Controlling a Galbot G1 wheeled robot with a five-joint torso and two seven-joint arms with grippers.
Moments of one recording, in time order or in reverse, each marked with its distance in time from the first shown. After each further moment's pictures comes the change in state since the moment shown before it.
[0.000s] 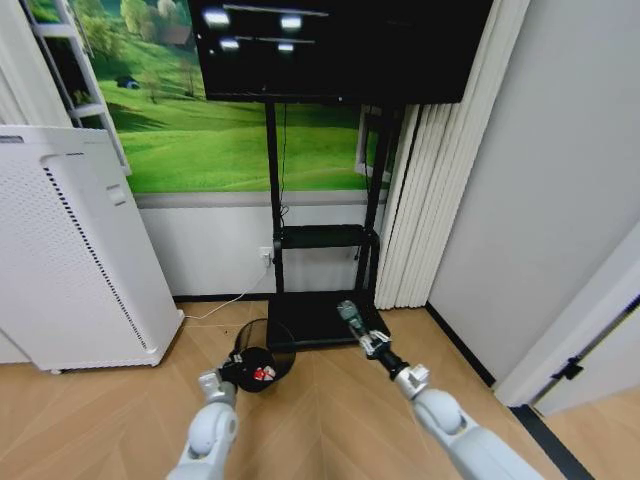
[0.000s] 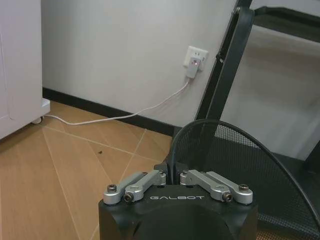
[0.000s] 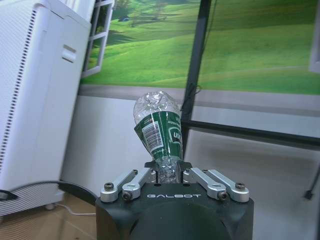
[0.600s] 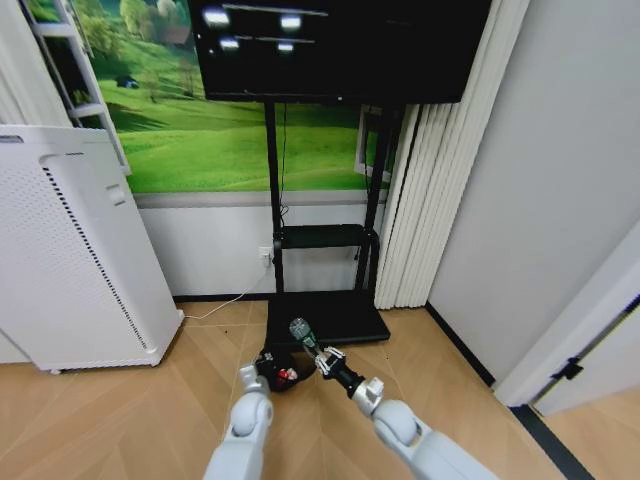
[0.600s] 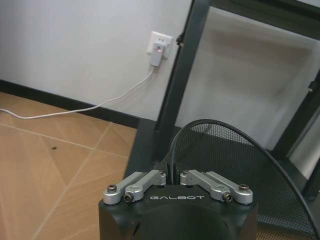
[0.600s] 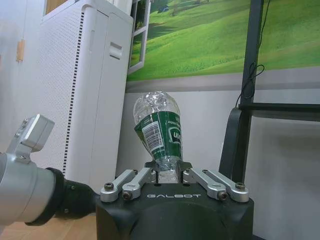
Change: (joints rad) left arm -0.158 -0.109 0.090 0.199 0.074 -0.028 0.020; right arm 0.135 0.089 -0.260 -0.085 0.002 -0.003 0.003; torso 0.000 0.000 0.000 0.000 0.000
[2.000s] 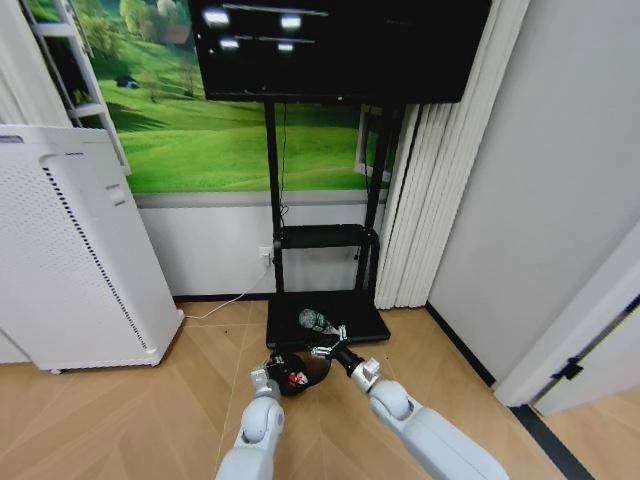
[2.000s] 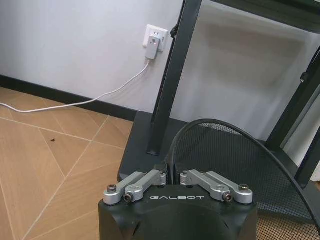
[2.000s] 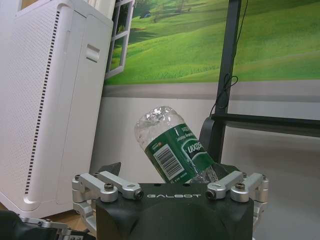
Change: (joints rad) left arm 0.056 -0.004 0.025 -0.050 0.013 0.008 -0.018; right arm 0.068 -0.002 0.019 -0.051 0.017 0.015 0.033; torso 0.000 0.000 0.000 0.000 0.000
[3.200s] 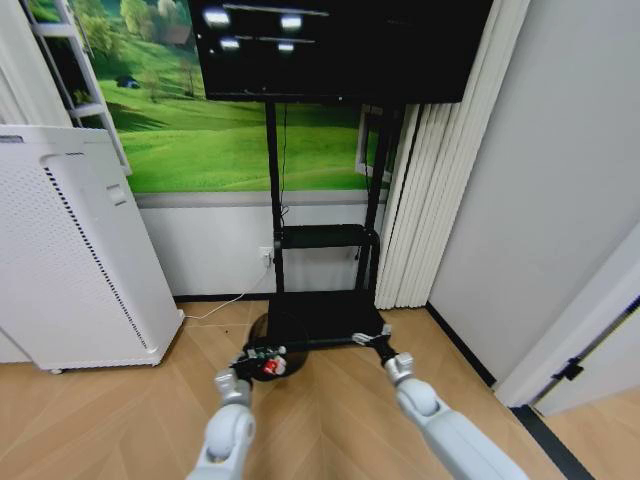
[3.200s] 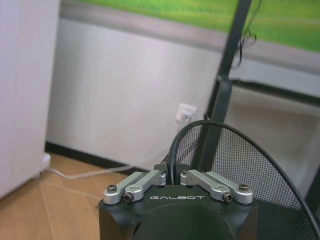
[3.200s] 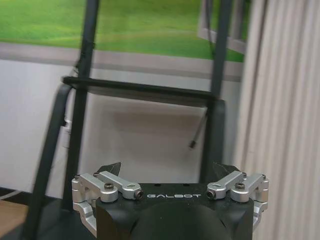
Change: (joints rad) left arm 0.200 0.116 -0.150 -0.368 -0.014 -0.072 0.019; right arm -0.107 -0.035 0.320 -0.144 0.024 -0.027 0.163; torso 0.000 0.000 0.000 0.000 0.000
